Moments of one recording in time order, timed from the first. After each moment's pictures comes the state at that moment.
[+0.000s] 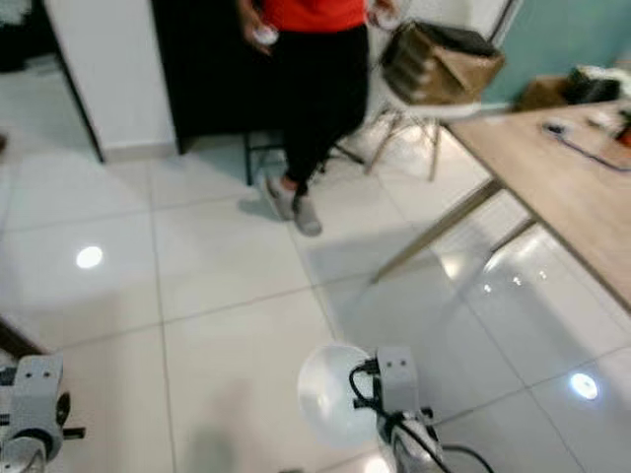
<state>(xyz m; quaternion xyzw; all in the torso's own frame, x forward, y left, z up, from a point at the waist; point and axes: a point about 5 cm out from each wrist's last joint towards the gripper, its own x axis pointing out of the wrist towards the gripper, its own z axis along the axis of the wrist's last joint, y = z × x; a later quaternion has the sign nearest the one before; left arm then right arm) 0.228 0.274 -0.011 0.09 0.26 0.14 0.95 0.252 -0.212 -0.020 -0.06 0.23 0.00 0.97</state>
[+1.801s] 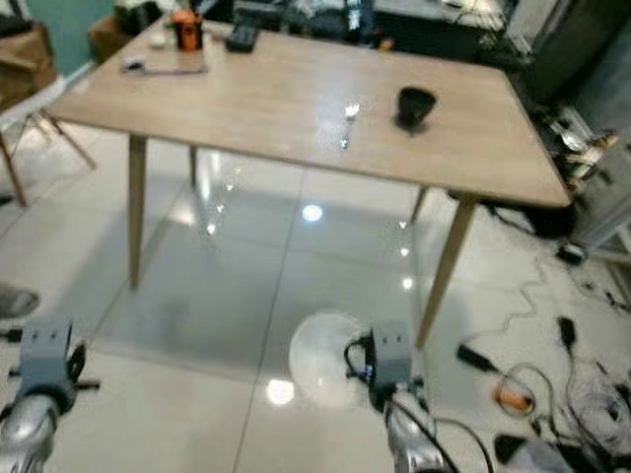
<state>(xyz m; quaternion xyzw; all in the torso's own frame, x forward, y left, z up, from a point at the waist) 0.269 0.251 0.049 0.08 0.12 0.10 0.99 0.295 -0.189 0.030 -0.03 0.11 0.02 0.99</state>
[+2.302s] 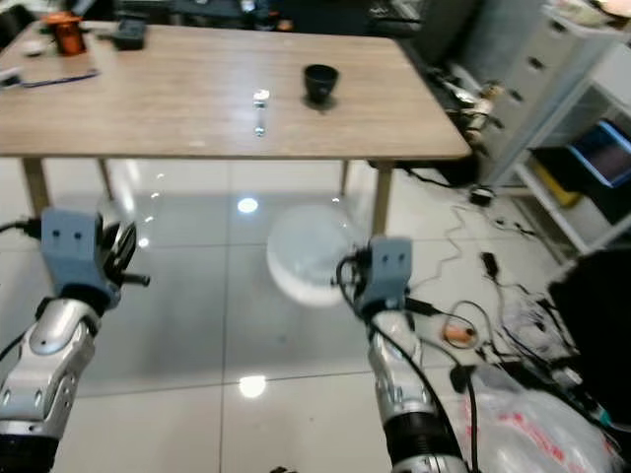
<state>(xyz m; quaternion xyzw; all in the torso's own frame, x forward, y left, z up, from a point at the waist) 0.306 0.186 0.180 0.04 -0.08 0.00 1.00 0.332 -0.149 0.146 0.04 -0.10 0.06 0.99</state>
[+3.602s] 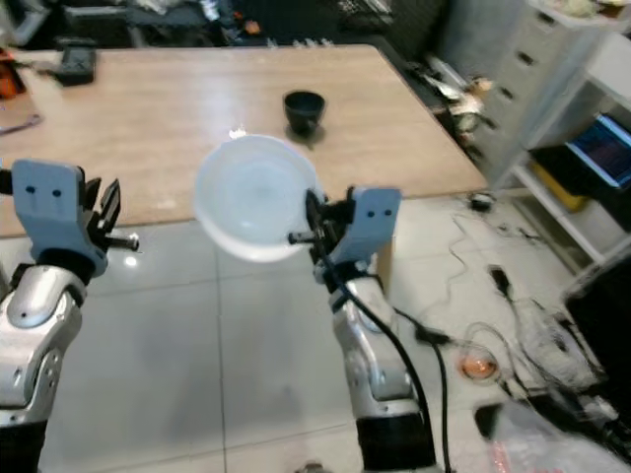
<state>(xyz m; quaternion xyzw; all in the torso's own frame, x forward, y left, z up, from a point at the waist) 0.303 0.182 0.218 0.08 -0.12 0.02 0.99 0.316 -0.108 0.200 0.11 -0.14 0.14 0.97</state>
